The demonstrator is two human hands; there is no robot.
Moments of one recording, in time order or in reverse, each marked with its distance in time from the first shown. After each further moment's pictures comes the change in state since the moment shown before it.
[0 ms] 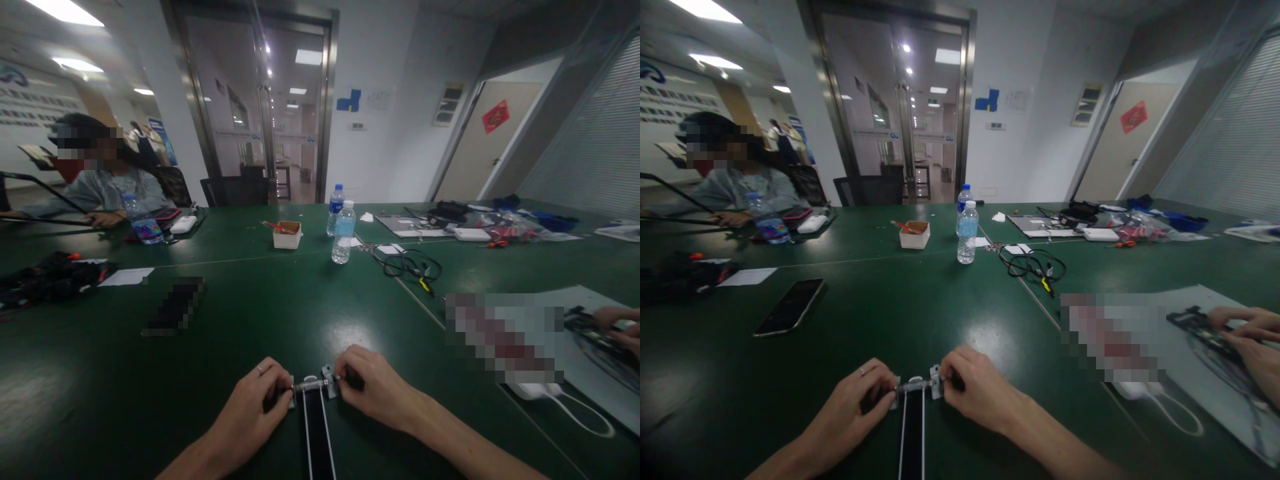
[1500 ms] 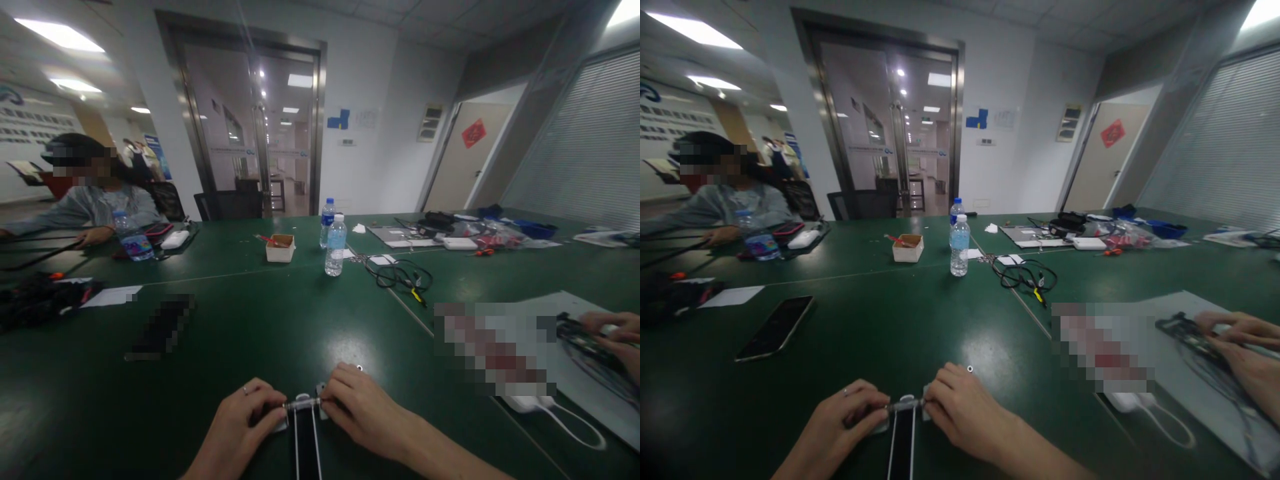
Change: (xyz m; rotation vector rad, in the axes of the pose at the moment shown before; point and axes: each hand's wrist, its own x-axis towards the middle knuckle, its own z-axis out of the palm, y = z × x) left_hand 0.006 -0.004 -0.003 -0.018 0.026 -0.127; right_hand 0.000 0.002 0.008 -0.124 -0.065 -0.133
